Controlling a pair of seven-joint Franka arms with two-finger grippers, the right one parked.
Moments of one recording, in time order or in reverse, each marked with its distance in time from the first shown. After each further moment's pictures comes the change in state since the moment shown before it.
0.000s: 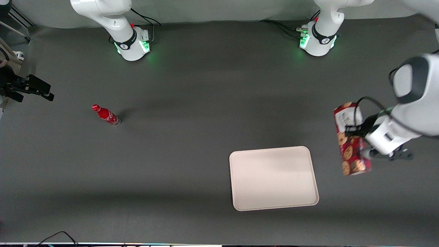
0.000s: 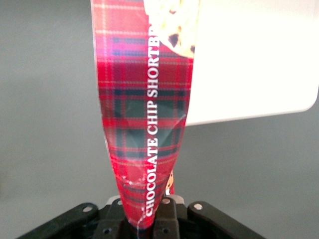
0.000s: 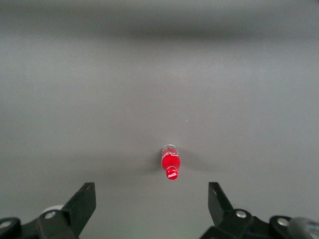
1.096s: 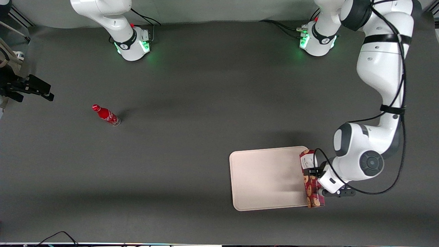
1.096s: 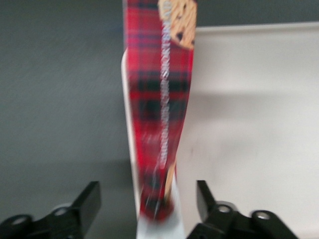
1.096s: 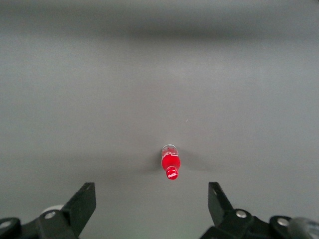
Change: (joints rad) arm -0.007 0.424 -0.067 0.133 0.092 0.362 -0.089
